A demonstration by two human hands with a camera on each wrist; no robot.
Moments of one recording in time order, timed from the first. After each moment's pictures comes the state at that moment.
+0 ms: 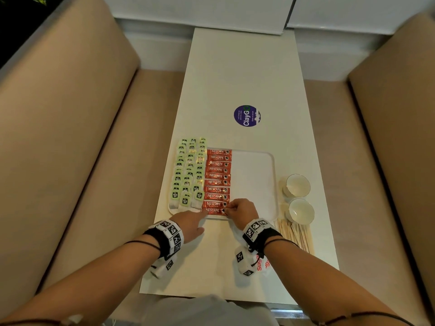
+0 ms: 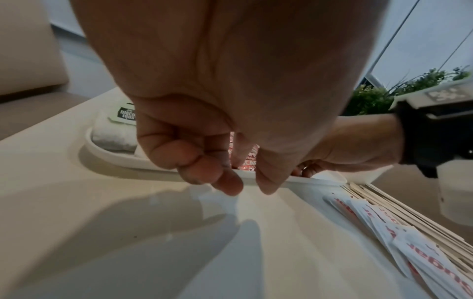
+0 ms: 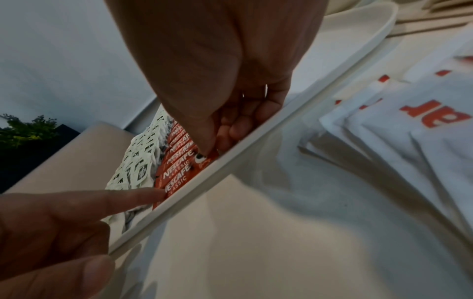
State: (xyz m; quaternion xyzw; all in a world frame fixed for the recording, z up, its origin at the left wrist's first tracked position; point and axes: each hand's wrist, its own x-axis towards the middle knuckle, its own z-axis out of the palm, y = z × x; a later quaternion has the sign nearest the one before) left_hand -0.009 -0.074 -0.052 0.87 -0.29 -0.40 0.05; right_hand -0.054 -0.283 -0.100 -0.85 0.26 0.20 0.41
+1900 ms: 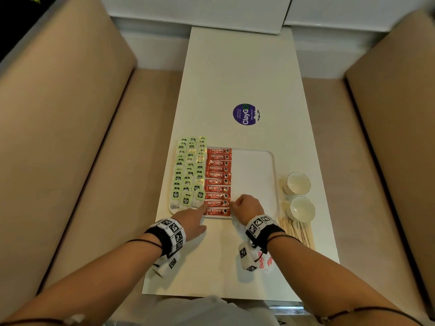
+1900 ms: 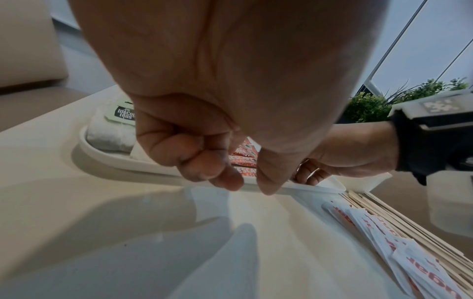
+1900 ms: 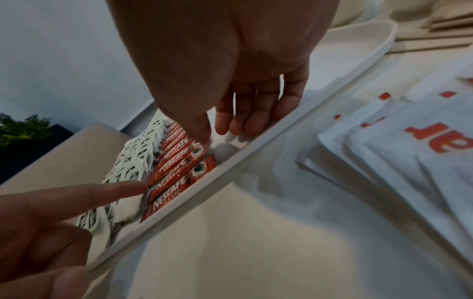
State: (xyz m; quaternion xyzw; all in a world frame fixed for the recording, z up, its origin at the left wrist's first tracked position) left_hand -0.005 -0.075 -0.055 0.87 -0.29 -0.39 0.06; right_hand -0.051 -0.285 -0.078 -0.87 0.30 0.19 0.33
